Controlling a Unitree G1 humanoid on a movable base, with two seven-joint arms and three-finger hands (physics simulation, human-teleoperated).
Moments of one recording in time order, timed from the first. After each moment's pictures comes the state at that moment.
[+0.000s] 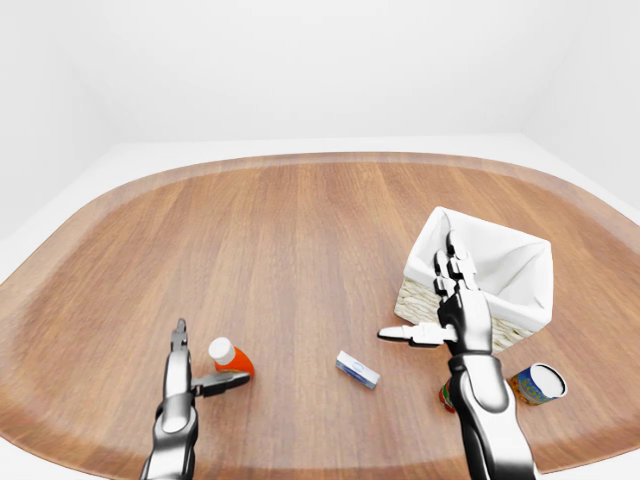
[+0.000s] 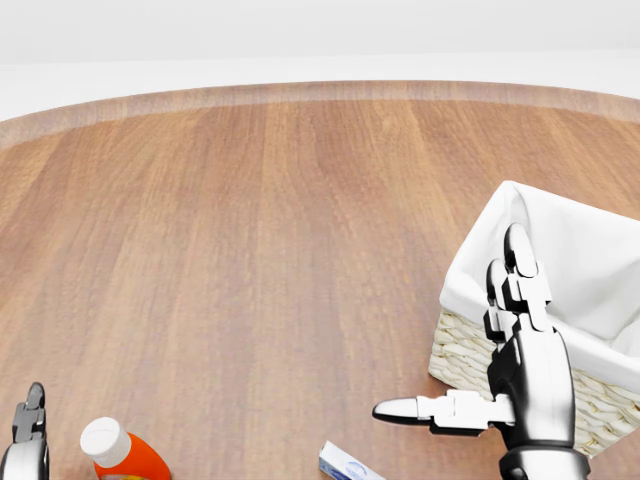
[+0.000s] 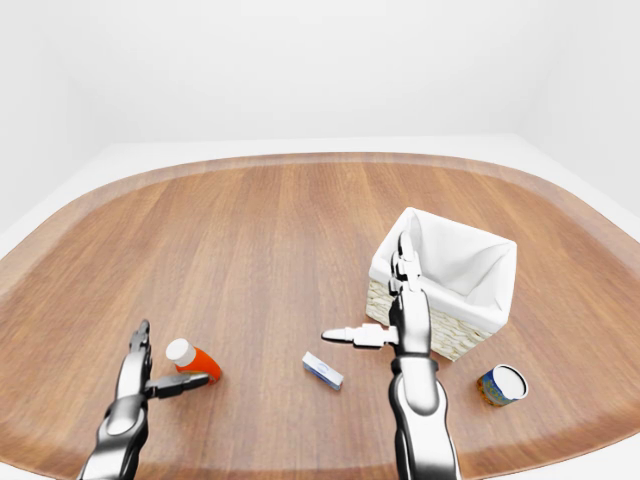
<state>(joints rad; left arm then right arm) 0.03 0.17 0.23 0.50 0.12 -0.09 0.11 0.16 0.00 -0.01 -0.39 -0.03 0.08 -0.03</state>
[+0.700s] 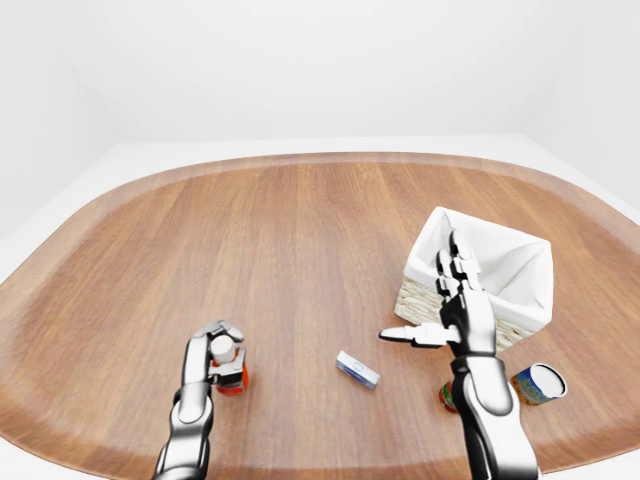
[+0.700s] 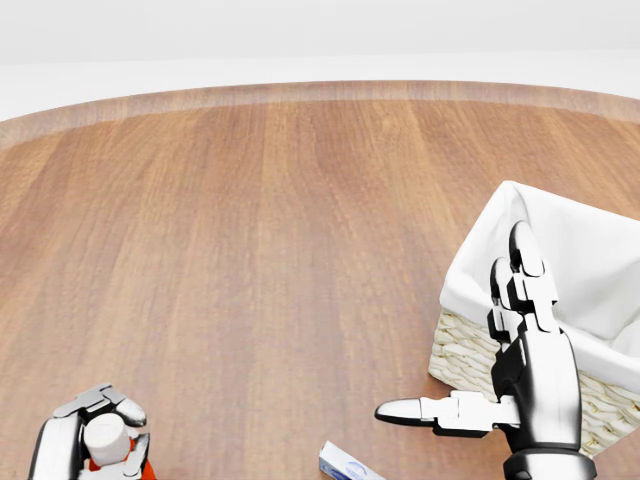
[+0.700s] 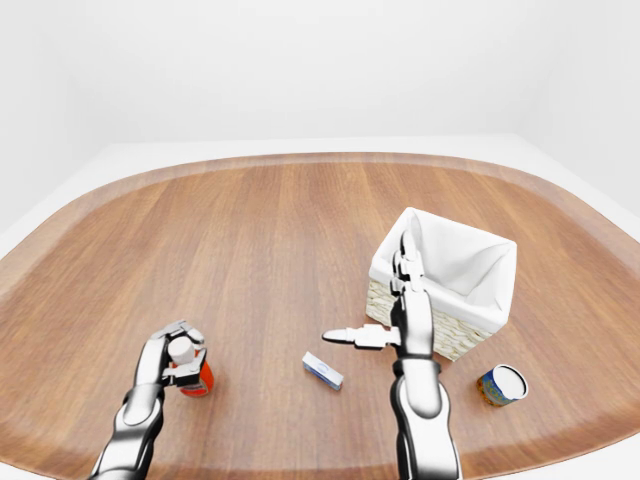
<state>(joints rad) 0.03 0.12 0.18 0.40 0.17 -0.09 0.07 0.17 0.01 -0.02 -0.43 -0.03 0.09 -0.03</state>
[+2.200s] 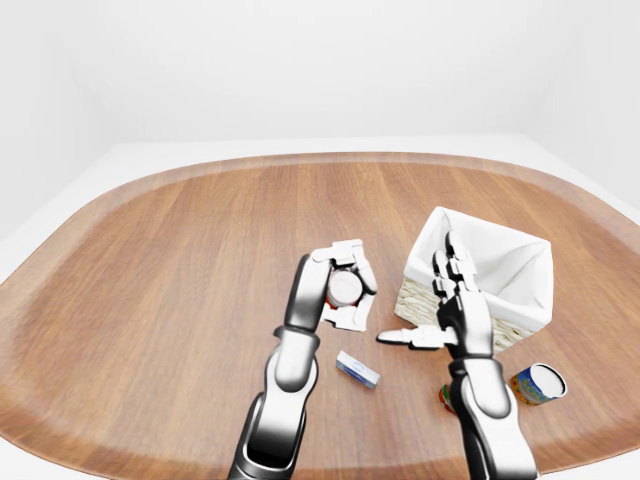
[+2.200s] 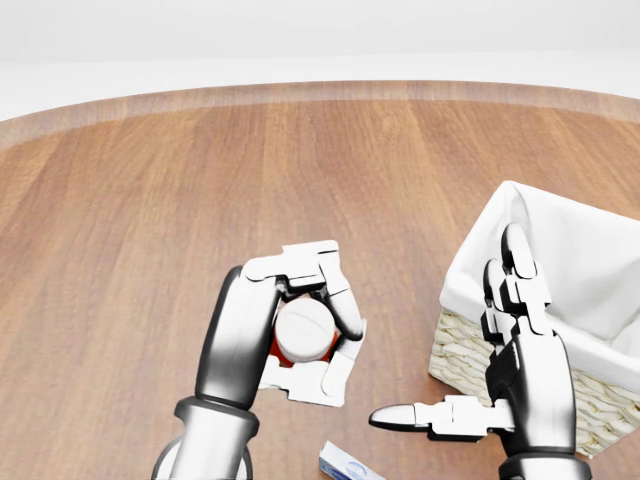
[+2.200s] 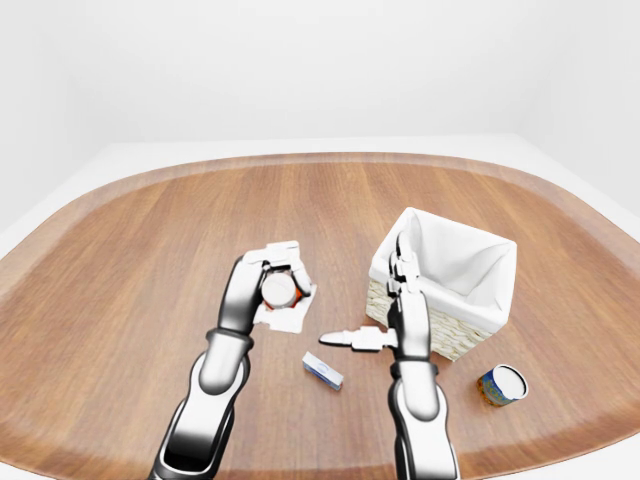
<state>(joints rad) -0.07 -0.13 -0.36 -0.34 0.40 0.09 0.03 0.18 0.01 0.00 -0.44 -0.03 0.08 -0.02</state>
